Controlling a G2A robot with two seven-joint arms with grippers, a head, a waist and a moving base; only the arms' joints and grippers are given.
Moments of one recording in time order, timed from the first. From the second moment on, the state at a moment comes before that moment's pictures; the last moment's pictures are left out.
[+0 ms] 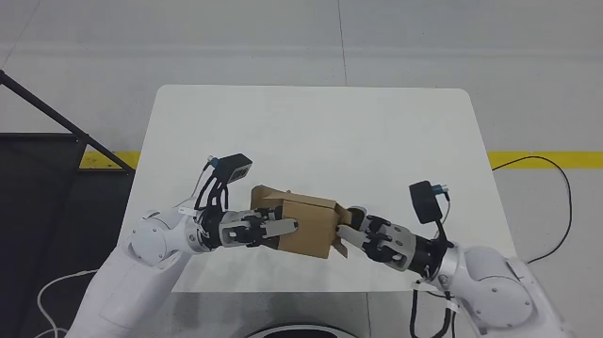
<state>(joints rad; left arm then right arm) 1.29 -1.05 -1.24 -1.75 -0.56 -0.71 -1.08 -1.50 -0.98 1.36 -2.09 -0.13 -0.51 0.66</state>
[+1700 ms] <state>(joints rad) 1.28 -1.05 -1.24 -1.76 -0.56 -0.71 -1.07 -1.51 -0.98 1.36 -2.11 -0.14 -0.53 0.64</state>
